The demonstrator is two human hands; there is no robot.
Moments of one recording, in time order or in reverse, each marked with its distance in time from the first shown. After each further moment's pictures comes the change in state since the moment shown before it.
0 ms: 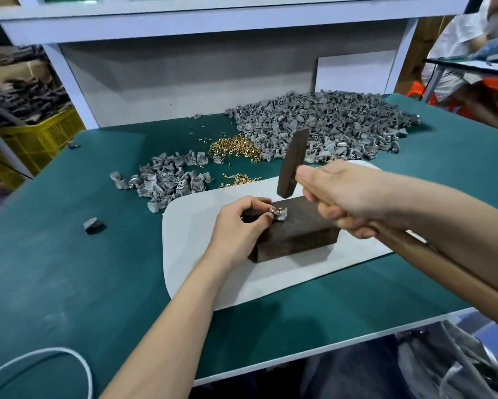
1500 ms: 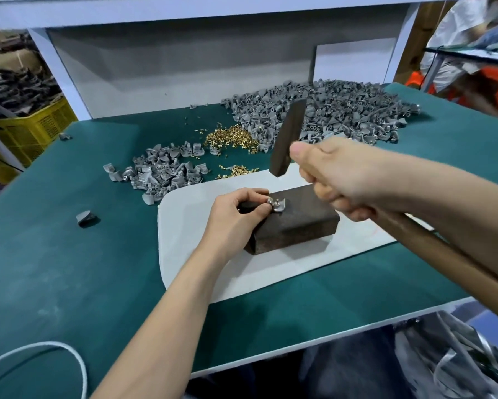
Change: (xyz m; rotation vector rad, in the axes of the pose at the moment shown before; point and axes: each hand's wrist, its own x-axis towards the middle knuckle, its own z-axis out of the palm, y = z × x) left_hand 0.003 -0.002 -0.003 -0.014 -0.023 0.008; right_hand 0.003 -0.008 0.008 -0.092 0.103 0.039
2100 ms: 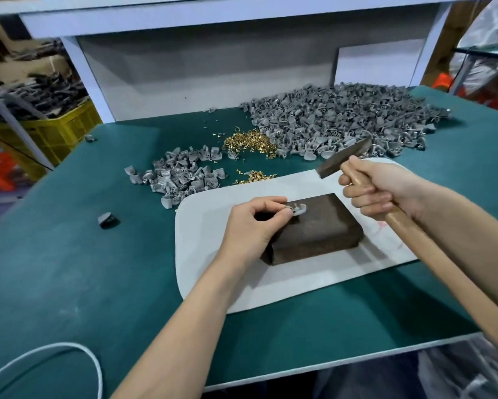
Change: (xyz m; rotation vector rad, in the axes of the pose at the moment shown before) left_hand -0.001 -0.002 0.003 -0.062 0.038 -0.047; right_hand 0.072 0.073 -0.033 0.878 -0.238 0.182
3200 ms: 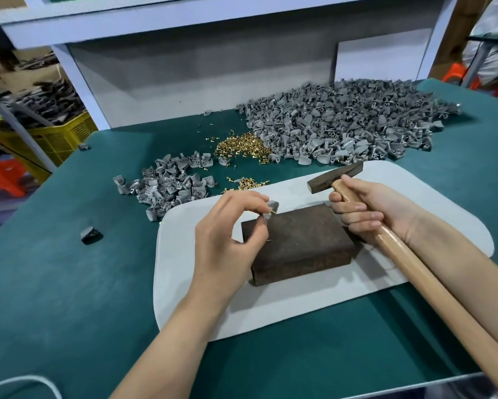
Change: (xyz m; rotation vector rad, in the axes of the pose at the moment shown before) left_hand -0.013 0.018 -0.001 0.399 0.228 0.627; right_hand 0.035 0.022 -0.029 0.296 -0.210 0.043
